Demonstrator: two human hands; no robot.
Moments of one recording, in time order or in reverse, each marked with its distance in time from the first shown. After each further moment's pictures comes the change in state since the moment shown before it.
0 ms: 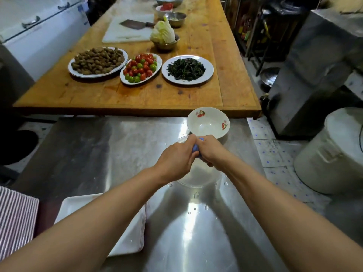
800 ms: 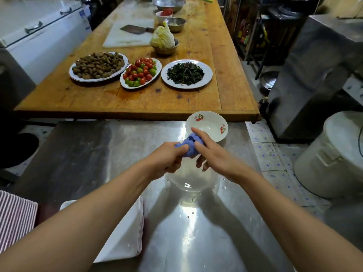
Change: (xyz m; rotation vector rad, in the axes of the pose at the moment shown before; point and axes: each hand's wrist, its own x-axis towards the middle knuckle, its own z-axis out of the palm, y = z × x) left_hand 0.013 -0.010 -0.017 -1.027 -0.241 -0.603; right_hand -0.031 0.009 -0.025 0.046 -0.174 -0.364
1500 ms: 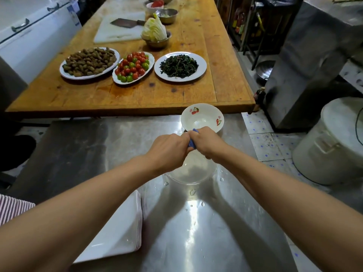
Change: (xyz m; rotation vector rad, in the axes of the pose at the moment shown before) left_hand 0.001 0.004 0.012 1.465 0.260 0.552; right_hand 0.028 -0.011 0.006 -0.217 0.201 0.284
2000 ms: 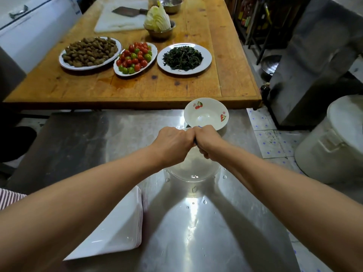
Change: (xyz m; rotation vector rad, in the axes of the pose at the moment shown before) left_hand 0.011 -0.004 0.012 0.303 0.049 0.098; right_hand 0.011 -0.005 0.015 0.224 0.028 0.291
